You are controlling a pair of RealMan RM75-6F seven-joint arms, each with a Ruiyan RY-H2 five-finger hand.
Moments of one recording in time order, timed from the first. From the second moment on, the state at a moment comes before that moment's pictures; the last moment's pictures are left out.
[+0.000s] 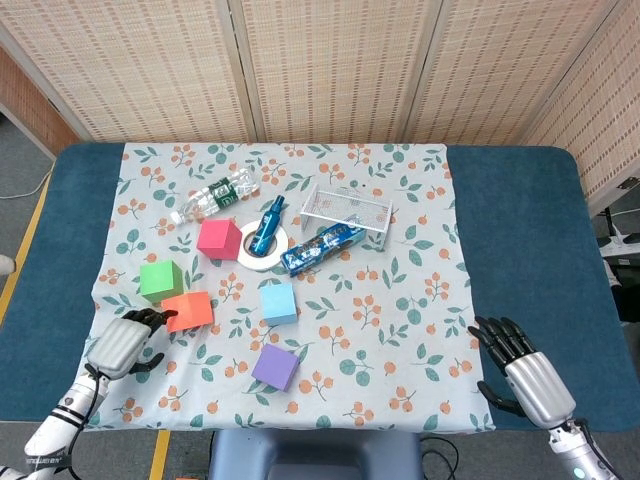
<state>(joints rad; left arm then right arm) -0.41 -1.29 0.06 -1.46 1.53 1.13 0.05 0.12 -1.21 -0.12 -1.48 -1.81 1.52 0.12</state>
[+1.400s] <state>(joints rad) -0.61 -1.41 -0.05 -1.35 1.45 0.91 0.13 0.11 -1.21 -0.12 -1.48 -1.81 1.52 0.12</state>
